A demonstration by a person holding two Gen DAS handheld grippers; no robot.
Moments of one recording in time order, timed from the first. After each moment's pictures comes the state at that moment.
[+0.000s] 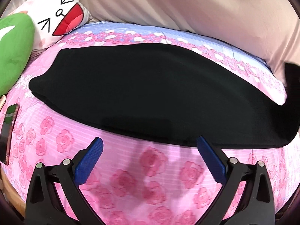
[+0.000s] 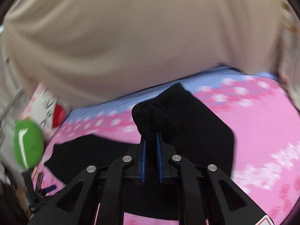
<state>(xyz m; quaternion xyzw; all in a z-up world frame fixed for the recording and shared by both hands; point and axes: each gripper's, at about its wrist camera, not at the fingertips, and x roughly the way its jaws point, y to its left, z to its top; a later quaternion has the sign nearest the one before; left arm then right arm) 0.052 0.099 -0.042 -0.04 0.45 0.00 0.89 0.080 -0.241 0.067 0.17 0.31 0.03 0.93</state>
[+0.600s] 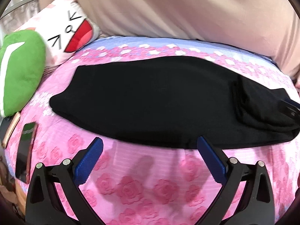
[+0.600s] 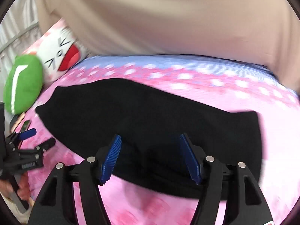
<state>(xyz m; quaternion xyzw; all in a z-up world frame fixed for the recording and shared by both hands) 0.052 0.122 -0.030 0.02 0.41 0.02 0.91 0.061 -0.109 0.006 0.04 0.37 0.04 0.93</state>
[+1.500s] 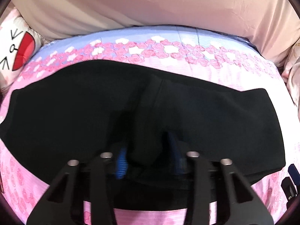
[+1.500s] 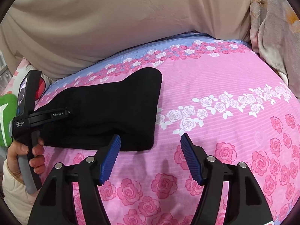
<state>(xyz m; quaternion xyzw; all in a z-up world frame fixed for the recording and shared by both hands) 0.145 -0.057 -0.048 0.03 0.47 -0.05 0.88 -0.034 -0.244 -0.023 0.16 0.36 -0.08 0.92</state>
